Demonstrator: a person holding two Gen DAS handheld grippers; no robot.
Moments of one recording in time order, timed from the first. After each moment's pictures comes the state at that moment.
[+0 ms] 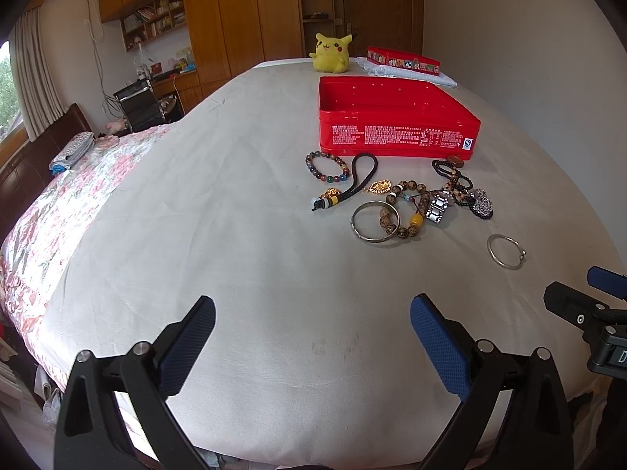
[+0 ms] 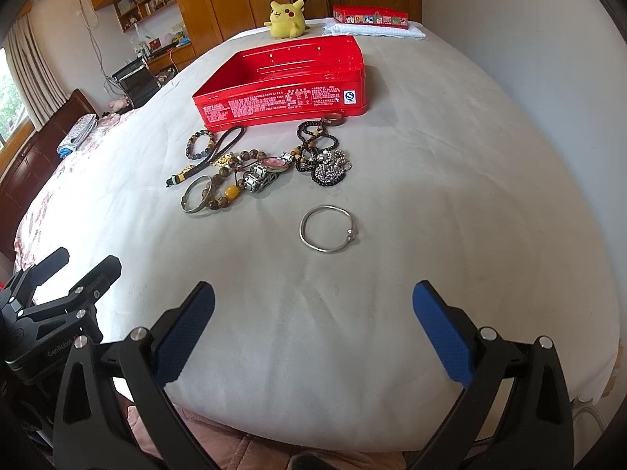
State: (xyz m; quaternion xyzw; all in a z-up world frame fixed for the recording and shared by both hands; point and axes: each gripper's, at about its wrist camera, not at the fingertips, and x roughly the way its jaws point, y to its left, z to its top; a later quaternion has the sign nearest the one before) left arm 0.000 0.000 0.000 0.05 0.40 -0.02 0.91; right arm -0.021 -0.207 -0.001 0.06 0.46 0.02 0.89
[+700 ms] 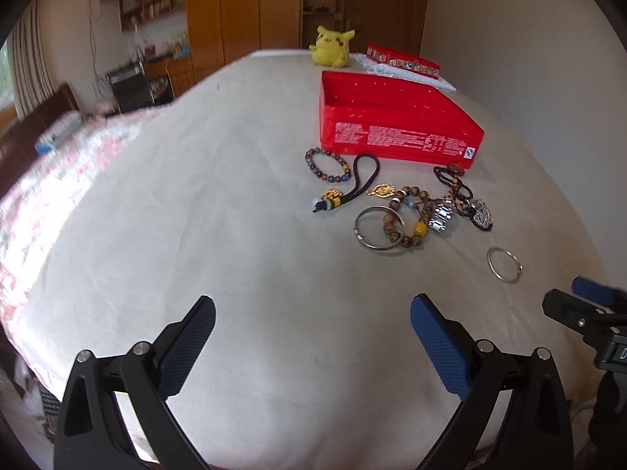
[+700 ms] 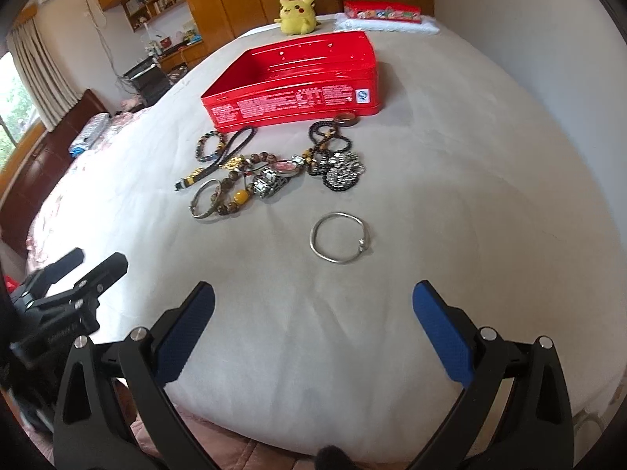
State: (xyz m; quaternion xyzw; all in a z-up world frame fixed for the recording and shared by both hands) left arm 0.029 0.030 -0.024 -0.01 0.43 -0.06 0.90; right arm -0.002 -0.218 -0.003 0.09 0.47 0.06 0.88
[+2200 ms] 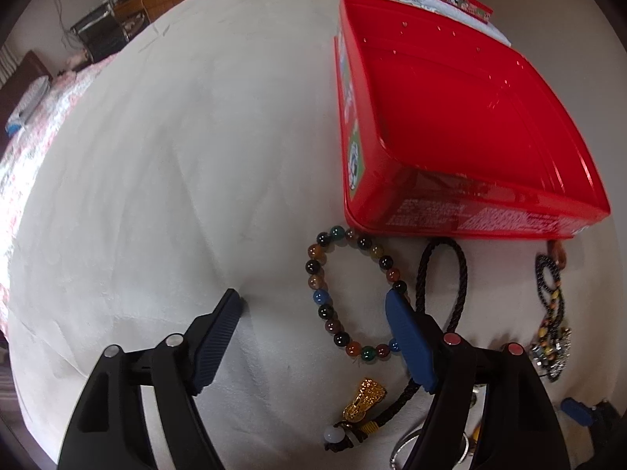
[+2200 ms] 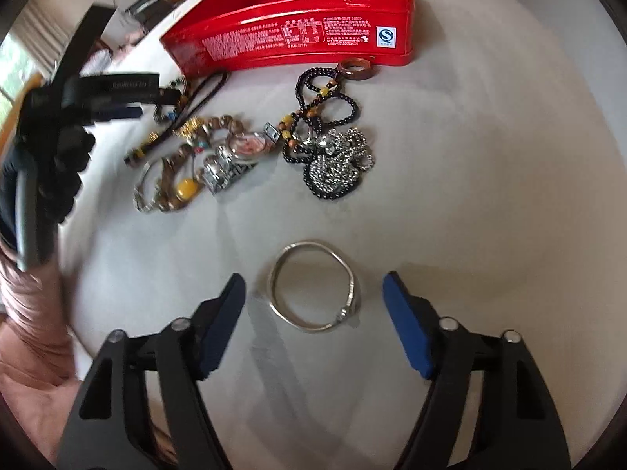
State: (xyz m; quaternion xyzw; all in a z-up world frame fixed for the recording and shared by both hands) left arm 0.227 0.021 -0.053 0.01 0.57 -0.04 0.82; right arm 0.080 -0.228 -0.046 0.02 0.58 0.09 0.81
